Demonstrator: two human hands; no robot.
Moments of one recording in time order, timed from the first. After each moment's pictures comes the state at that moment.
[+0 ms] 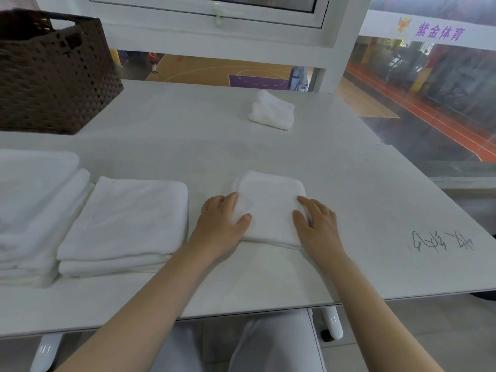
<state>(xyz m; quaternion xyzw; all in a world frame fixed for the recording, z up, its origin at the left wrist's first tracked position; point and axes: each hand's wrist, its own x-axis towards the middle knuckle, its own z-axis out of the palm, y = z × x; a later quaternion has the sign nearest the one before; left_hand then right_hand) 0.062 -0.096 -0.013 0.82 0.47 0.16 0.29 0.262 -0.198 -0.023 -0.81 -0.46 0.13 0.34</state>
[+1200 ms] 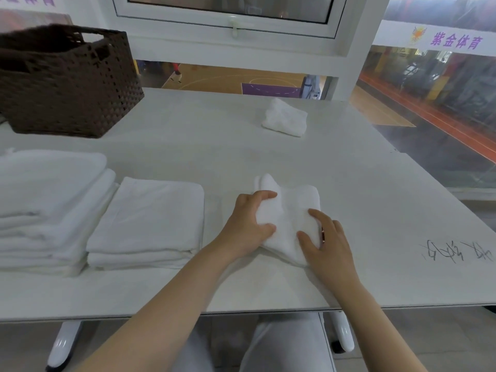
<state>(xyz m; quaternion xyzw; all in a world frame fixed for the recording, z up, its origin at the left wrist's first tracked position) 0.066 -0.122 0.020 0.75 0.39 0.23 0.47 0.227 -0.230 -0.013 -0.78 -0.46 0.13 0.40</state>
